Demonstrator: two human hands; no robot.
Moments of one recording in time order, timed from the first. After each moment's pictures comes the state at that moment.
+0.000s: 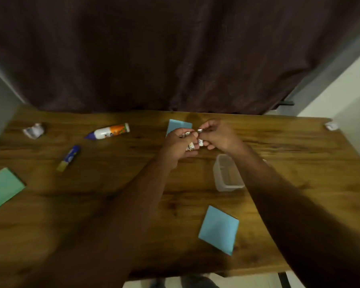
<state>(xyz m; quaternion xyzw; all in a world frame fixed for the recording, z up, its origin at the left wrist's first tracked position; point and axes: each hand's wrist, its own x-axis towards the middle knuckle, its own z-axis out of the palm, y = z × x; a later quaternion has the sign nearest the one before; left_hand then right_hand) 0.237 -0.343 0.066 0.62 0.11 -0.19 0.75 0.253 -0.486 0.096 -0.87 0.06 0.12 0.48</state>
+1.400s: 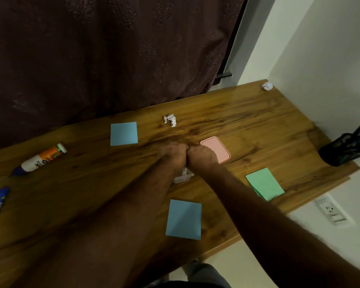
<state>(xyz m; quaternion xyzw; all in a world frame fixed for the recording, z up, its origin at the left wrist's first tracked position) 0.212 -0.481 0.049 0.95 -0.23 -0.20 0.06 0.173 -0.568 0.048 -0.99 0.05 0.12 0.05</state>
